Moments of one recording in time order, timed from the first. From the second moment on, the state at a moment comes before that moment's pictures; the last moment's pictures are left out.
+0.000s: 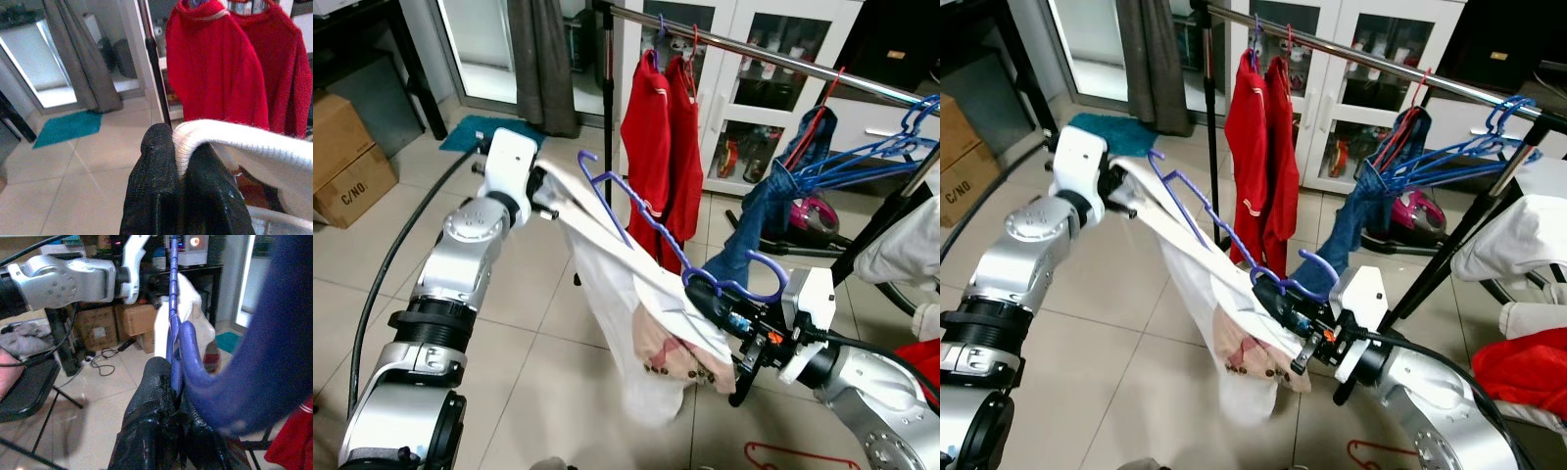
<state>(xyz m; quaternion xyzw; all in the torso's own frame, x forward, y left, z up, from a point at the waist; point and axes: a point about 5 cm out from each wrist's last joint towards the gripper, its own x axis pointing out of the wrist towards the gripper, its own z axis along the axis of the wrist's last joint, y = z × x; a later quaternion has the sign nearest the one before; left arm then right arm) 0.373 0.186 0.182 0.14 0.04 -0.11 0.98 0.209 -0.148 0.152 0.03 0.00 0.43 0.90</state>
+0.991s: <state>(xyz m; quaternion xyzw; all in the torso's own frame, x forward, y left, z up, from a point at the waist) 0.282 0.064 0.232 -0.12 -0.09 -0.37 0.92 0.276 -0.151 0.182 0.34 -0.11 0.16 0.92</state>
